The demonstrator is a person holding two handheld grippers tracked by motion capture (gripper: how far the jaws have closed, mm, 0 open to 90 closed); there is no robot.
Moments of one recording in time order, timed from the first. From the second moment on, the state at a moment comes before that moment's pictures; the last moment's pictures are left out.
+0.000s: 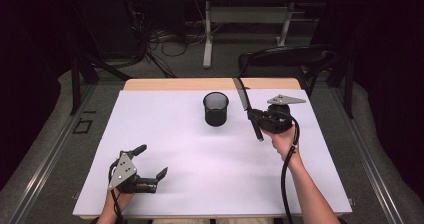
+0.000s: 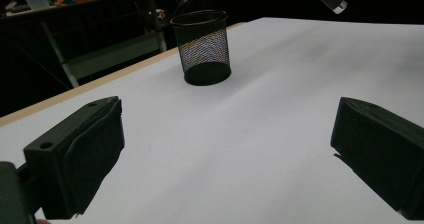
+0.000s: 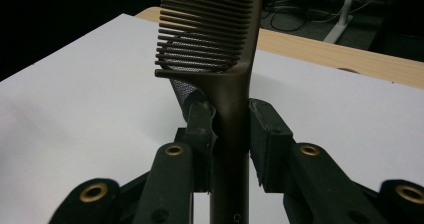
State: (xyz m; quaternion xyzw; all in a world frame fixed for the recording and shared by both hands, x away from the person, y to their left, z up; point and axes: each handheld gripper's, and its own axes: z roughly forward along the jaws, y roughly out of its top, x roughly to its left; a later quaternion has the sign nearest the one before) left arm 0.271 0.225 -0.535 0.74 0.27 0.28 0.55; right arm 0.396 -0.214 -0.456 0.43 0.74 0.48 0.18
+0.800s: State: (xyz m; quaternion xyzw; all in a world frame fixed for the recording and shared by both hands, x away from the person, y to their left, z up) left arm 0.271 0.225 -0.535 0.74 0.27 0.28 0.55; right arm 0.409 -0.198 -0.444 0.40 0.74 0.50 0.20
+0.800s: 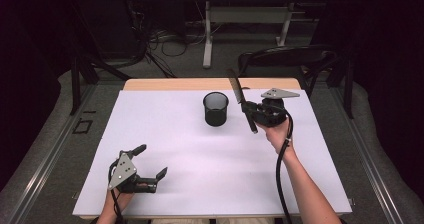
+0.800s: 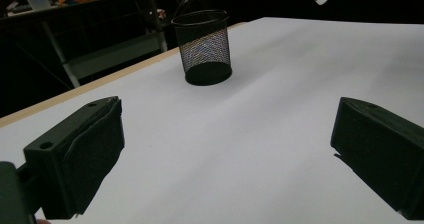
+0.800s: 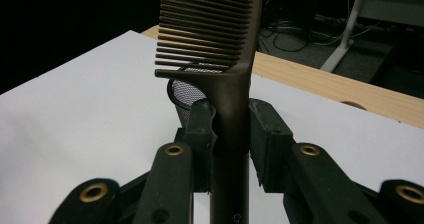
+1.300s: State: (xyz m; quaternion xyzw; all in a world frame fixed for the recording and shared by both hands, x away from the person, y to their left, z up) left arm 0.271 0.225 -0.535 0.74 0.27 0.28 0.55; right arm 0.420 -0.186 -0.434 0.38 0.74 0.50 0.22
